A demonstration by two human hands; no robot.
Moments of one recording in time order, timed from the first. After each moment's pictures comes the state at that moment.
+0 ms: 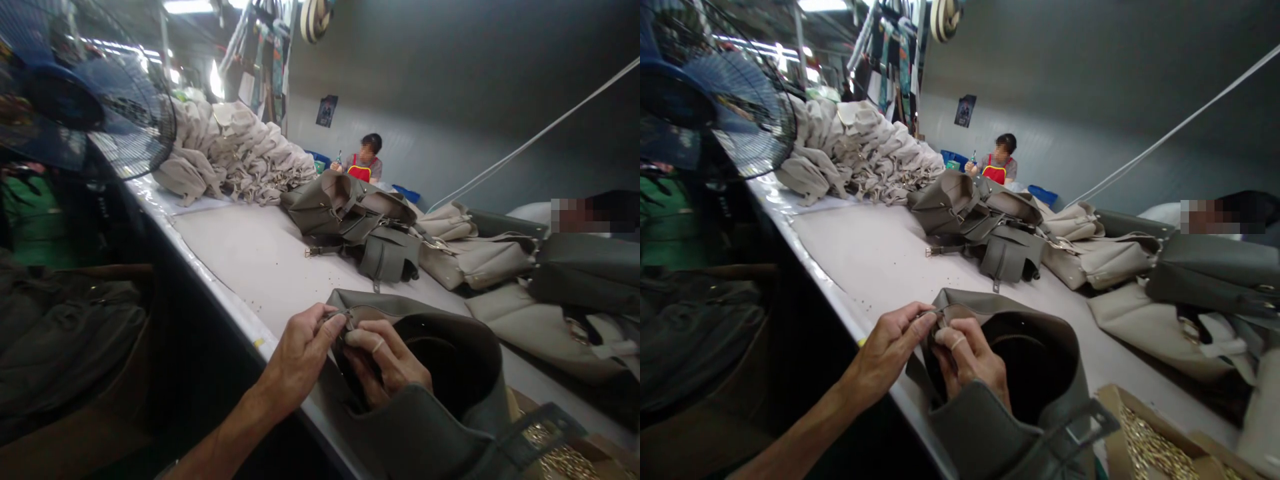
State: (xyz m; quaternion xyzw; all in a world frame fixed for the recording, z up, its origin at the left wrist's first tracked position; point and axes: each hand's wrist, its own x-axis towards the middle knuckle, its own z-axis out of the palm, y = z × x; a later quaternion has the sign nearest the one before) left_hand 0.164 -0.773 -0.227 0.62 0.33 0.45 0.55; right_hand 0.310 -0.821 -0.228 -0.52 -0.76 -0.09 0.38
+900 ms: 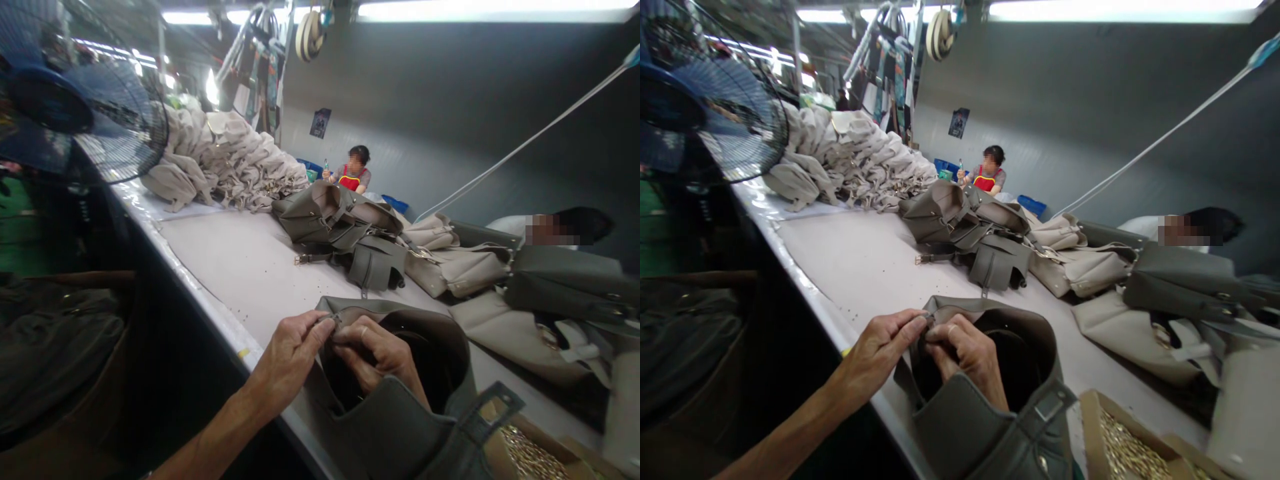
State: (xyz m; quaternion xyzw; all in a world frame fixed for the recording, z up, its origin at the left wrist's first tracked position) left_hand 0.170 -0.768 -0.226 0.65 0.30 0.45 0.54; right_hand 0.326 -0.806 -0.195 -0.48 -0.79 0.05 0.37
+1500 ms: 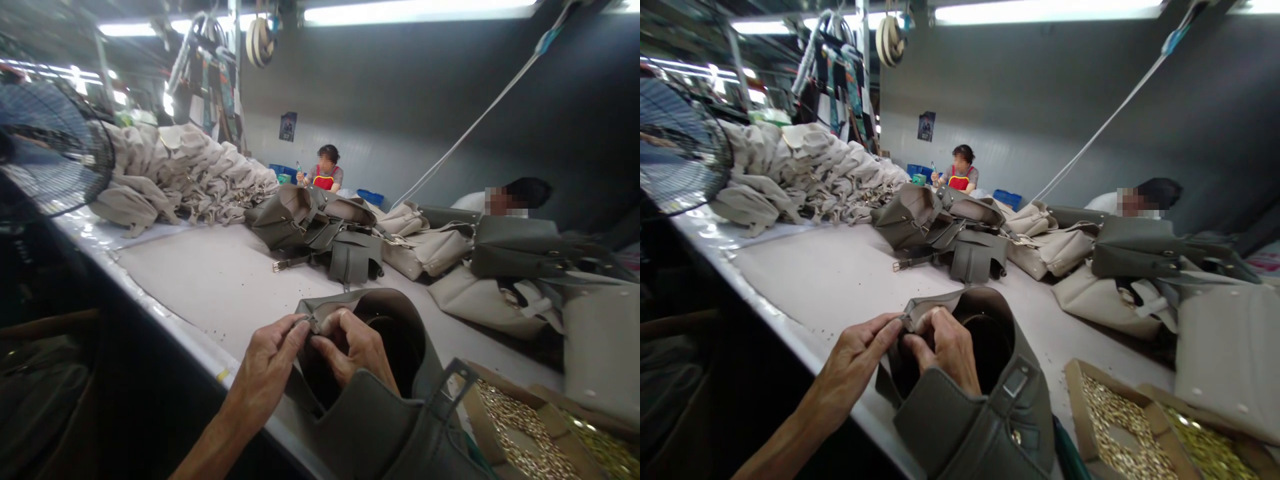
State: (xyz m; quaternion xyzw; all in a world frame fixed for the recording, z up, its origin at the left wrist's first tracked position) left_hand 0.174 -0.770 -0.223 0.65 0.32 0.42 0.54; right_hand 0.321 -0.809 -0.200 -0.60 -0.69 0.07 0.40
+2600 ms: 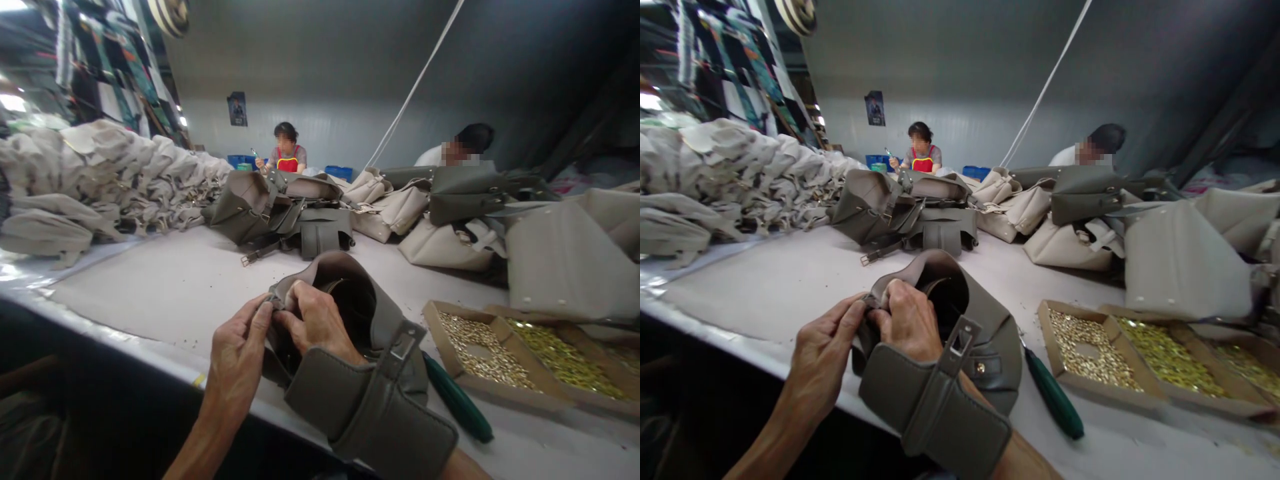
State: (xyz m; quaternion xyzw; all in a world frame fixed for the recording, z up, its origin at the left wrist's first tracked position) left_hand 0.187 -0.773 -0.235 0.65 0.40 0.47 0.45; right_hand 0.315 -0.804 -0.202 -0.65 -0.63 0.12 0.40
